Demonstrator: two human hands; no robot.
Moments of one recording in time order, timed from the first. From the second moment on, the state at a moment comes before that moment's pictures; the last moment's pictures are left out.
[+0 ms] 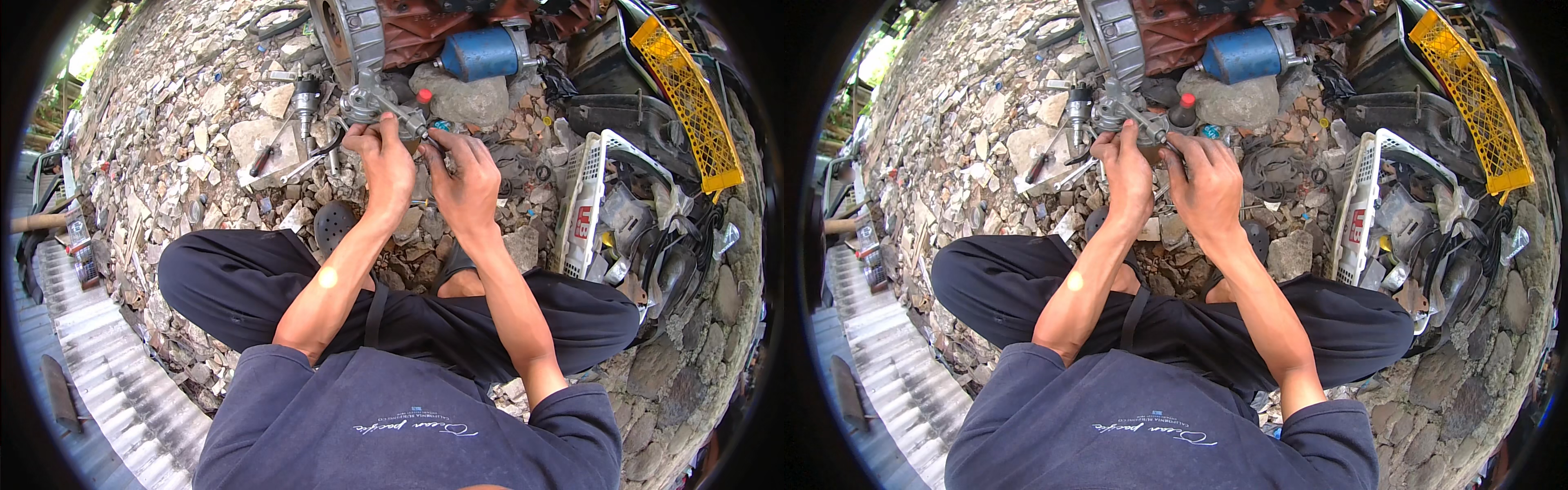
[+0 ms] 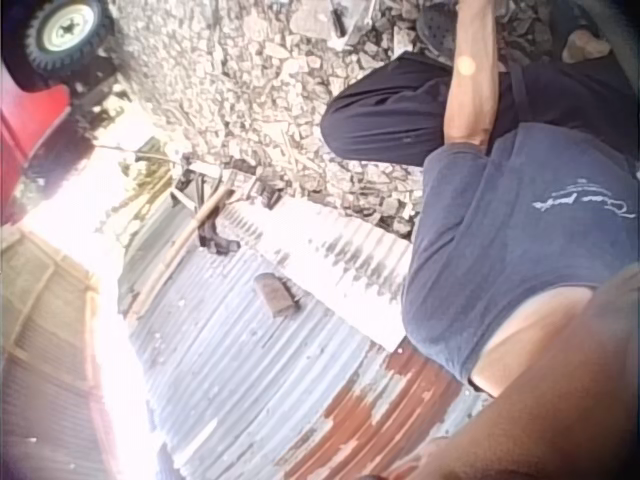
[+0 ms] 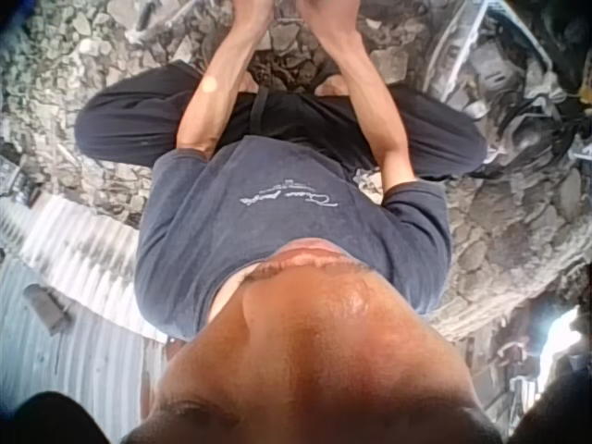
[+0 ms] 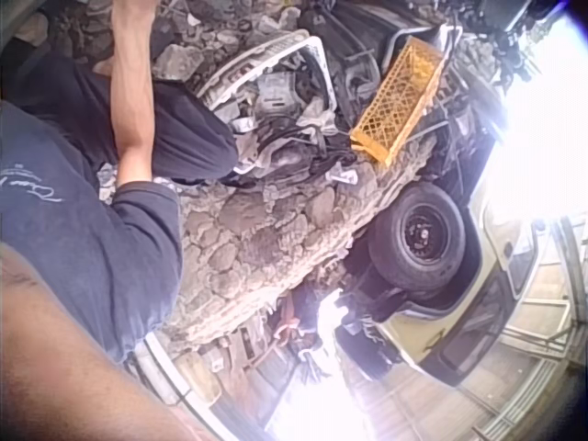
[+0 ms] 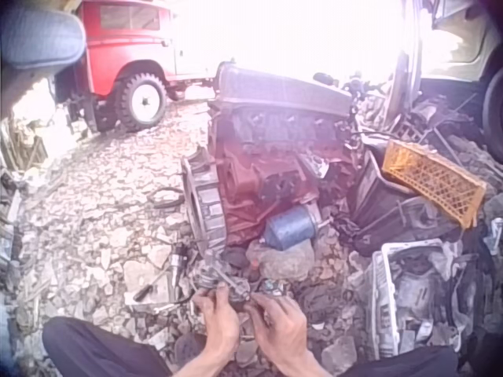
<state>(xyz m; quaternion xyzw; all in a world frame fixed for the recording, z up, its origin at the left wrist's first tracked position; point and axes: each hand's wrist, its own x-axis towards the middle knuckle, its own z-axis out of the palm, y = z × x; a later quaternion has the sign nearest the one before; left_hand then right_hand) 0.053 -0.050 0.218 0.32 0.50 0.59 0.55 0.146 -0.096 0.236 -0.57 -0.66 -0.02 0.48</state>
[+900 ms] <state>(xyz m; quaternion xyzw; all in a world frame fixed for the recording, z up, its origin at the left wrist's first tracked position) 0.055 -0.054 0.214 0.42 0.49 0.62 0.46 0.175 -0.098 0.247 -0.58 -0.59 0.36 0.43</state>
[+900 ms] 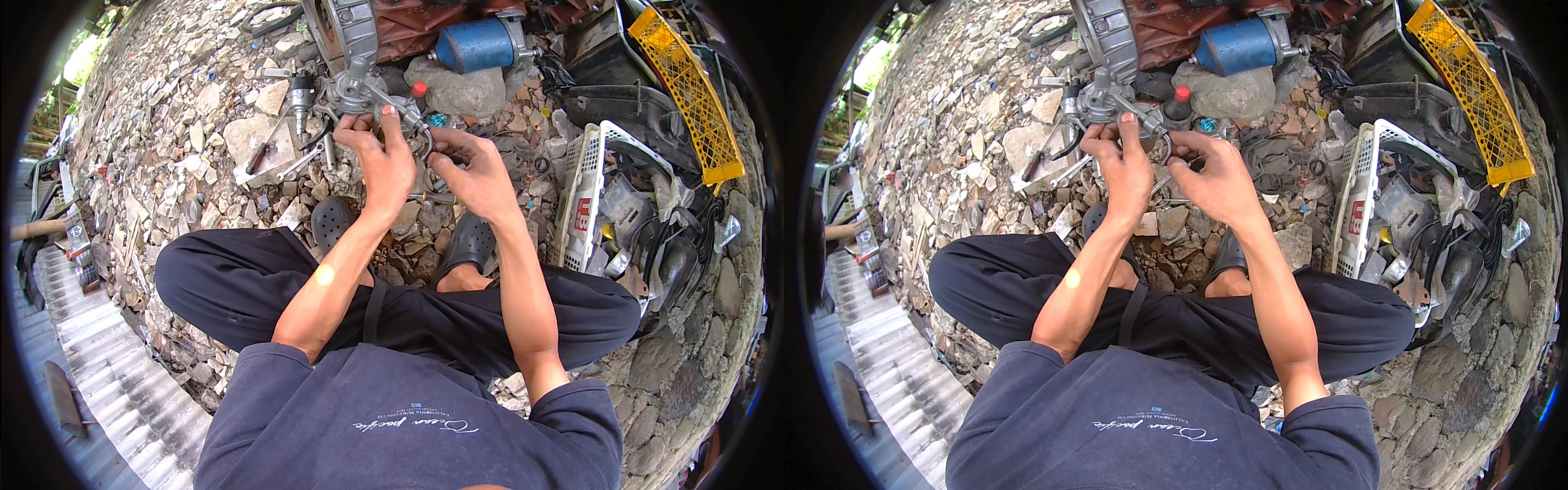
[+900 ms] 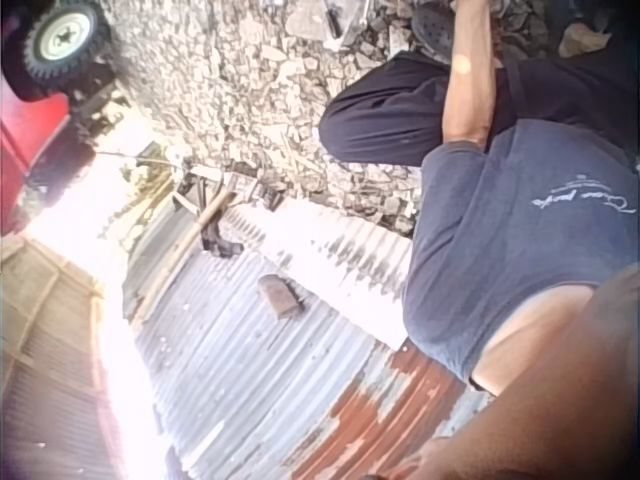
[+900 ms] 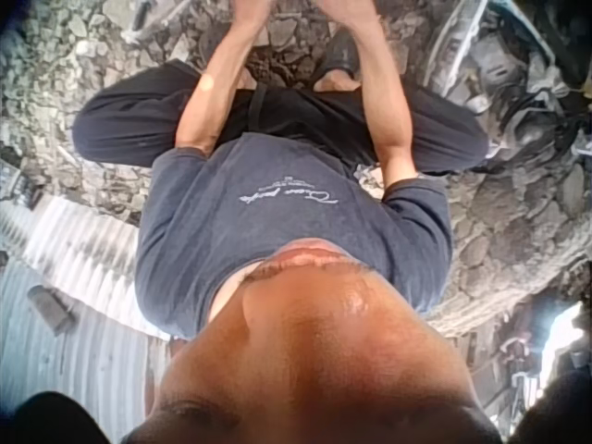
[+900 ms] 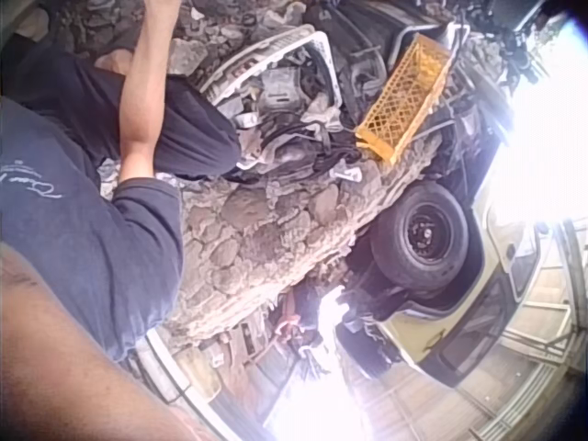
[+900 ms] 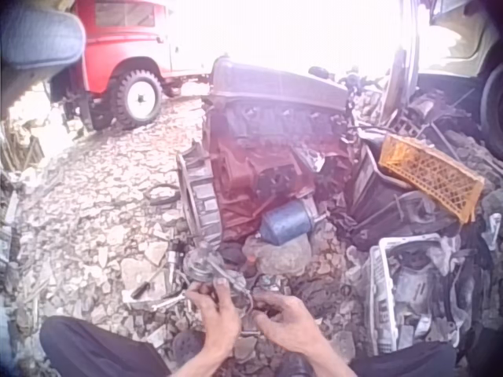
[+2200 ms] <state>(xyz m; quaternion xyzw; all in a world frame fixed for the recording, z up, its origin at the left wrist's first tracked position) 0.057 -0.059 0.218 0.42 0.46 0.61 0.48 0.147 -0.097 0.231 -0.62 -0.64 0.01 0.45</state>
